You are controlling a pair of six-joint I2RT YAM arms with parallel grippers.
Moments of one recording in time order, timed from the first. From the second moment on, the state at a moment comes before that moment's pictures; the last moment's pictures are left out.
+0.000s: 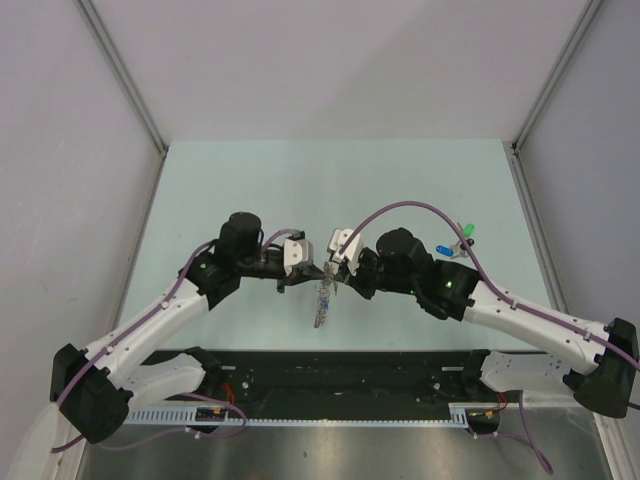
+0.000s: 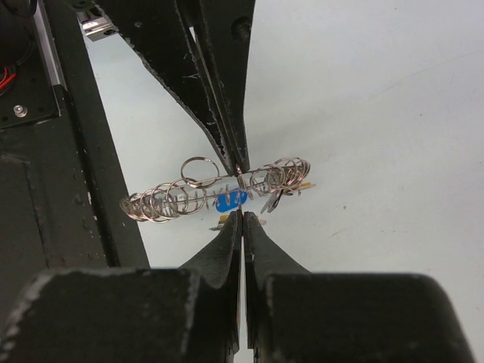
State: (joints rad) left arm -0.62 1.04 0.80 -0.24 0.82 0.49; right arm 1.02 1.11 0.97 -0.32 -0.13 -0.21
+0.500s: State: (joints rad) left arm -0.62 1.03 0.80 -0.24 0.83 0.49; right arm 0.99 1.13 0.97 -0.29 -0.17 -0.21
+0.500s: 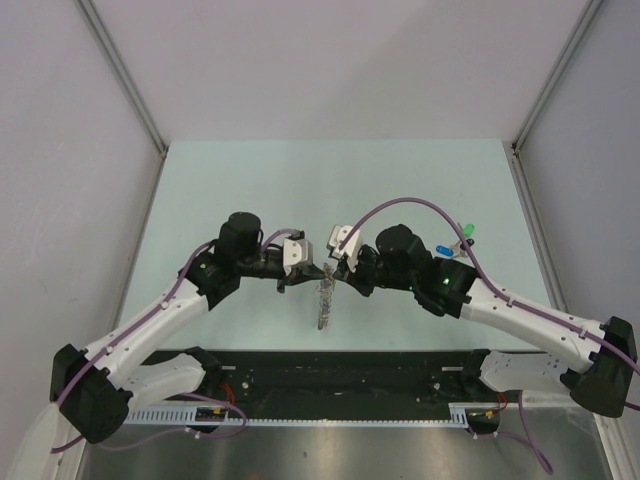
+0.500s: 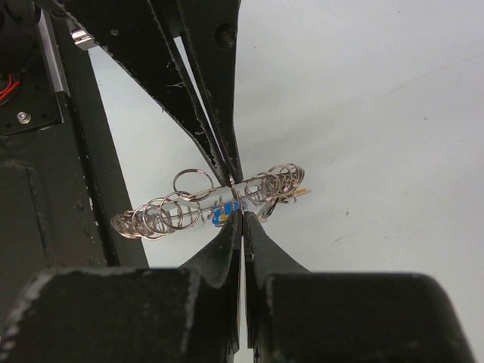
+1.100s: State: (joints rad) left arm -0.62 1.03 0.80 -0.22 0.83 0.48; right arm 0.99 1.13 0.97 -0.29 -0.17 -0.20
